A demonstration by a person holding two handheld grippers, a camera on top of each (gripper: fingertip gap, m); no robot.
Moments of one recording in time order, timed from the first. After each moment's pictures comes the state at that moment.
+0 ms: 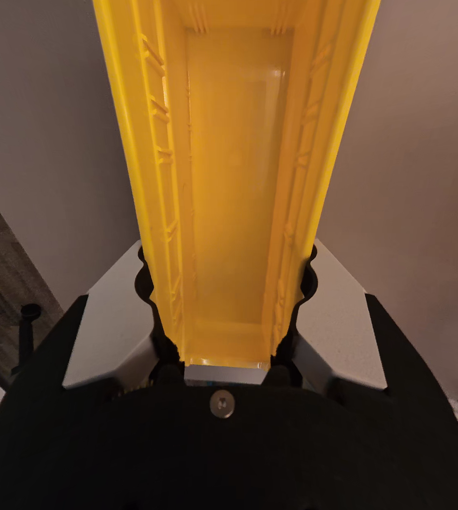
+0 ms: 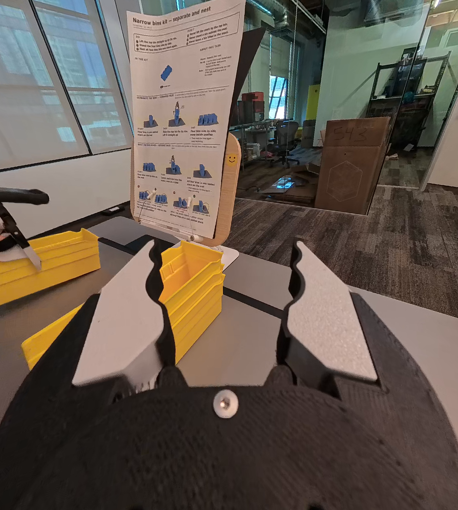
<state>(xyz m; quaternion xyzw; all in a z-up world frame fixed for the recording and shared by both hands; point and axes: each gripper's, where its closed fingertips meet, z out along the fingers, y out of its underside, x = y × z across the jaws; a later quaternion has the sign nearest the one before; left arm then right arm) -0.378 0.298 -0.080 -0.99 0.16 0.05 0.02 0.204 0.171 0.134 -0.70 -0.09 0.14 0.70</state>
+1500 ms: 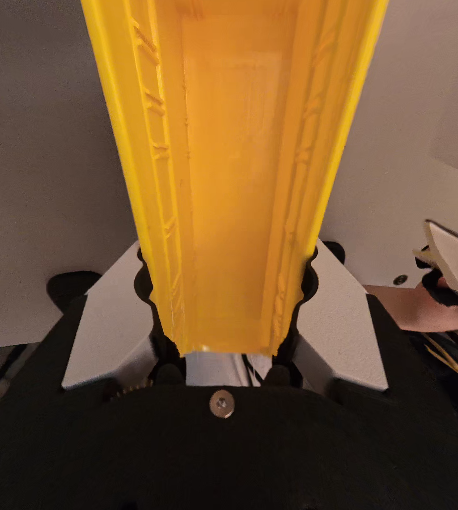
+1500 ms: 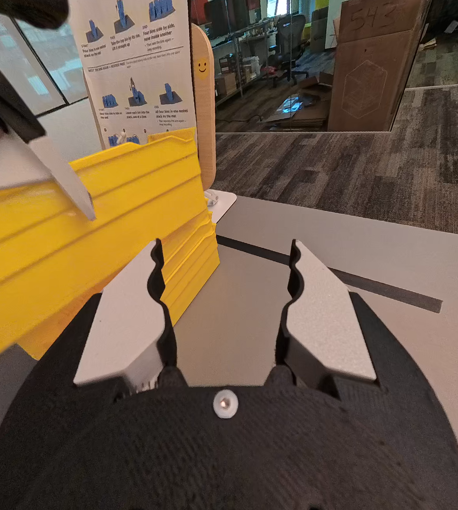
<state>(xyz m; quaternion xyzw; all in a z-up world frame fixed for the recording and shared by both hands) 0.044 0.213 0.059 -0.98 0.17 -0.04 -0.03 0.219 0.197 0.067 -0.79 -0.05 0.17 0.59</state>
